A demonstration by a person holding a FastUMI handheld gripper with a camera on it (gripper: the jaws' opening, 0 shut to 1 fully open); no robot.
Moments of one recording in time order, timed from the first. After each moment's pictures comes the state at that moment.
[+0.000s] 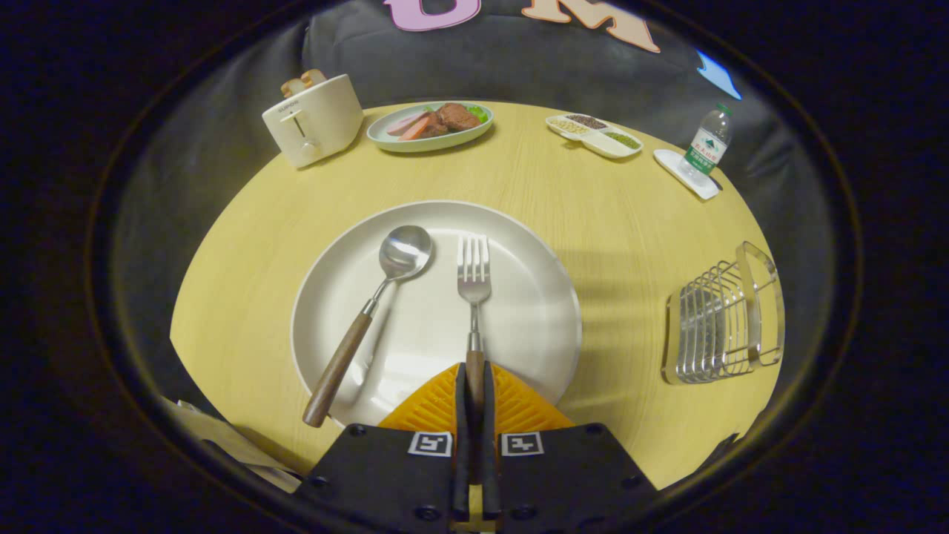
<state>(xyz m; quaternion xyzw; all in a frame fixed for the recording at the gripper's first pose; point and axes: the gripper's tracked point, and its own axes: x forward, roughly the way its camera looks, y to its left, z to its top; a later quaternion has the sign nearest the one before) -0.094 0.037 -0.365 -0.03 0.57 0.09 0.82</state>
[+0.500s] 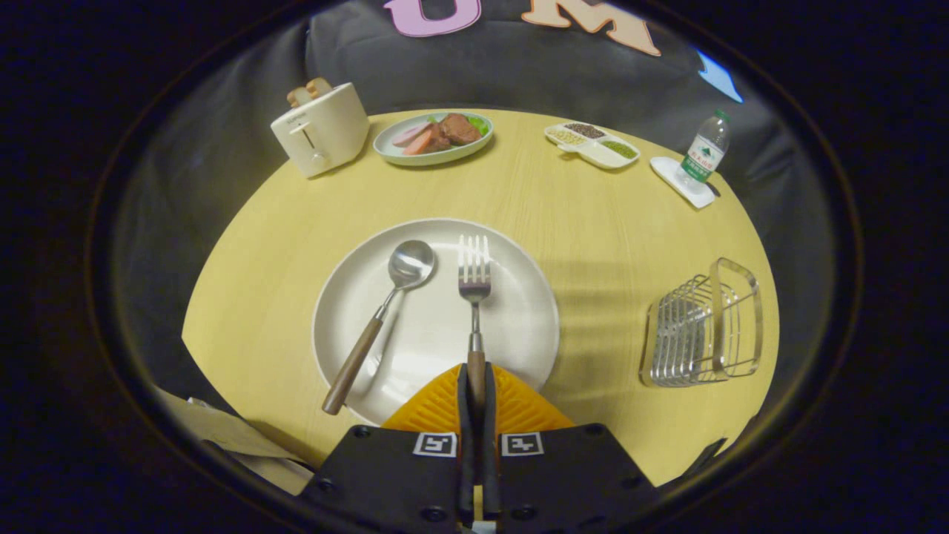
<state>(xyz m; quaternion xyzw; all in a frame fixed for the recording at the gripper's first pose) -0.089 0.025 -0.323 -0.02 0.57 0.10 0.82</state>
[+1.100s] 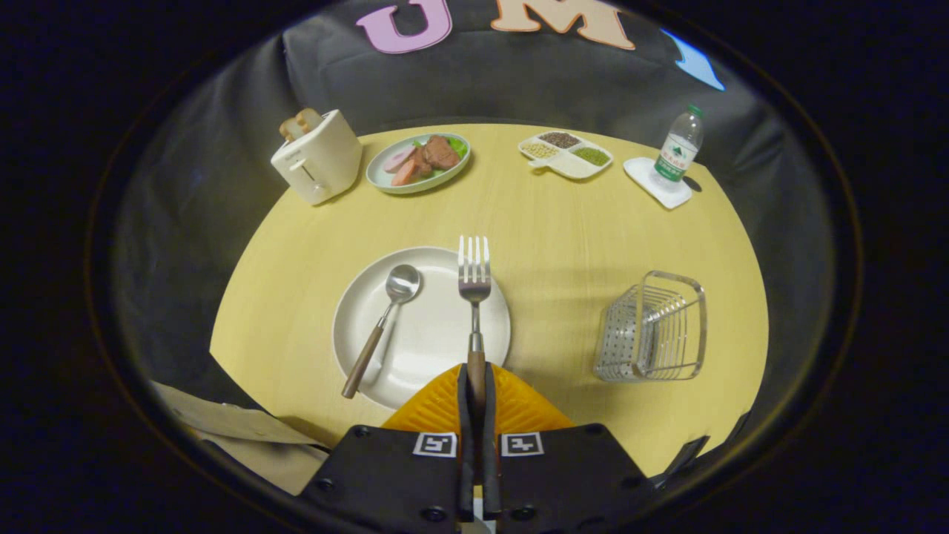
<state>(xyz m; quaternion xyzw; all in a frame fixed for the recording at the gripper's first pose) -0.082 -0.019 -0.269 0.02 0.58 0.09 0.81</state>
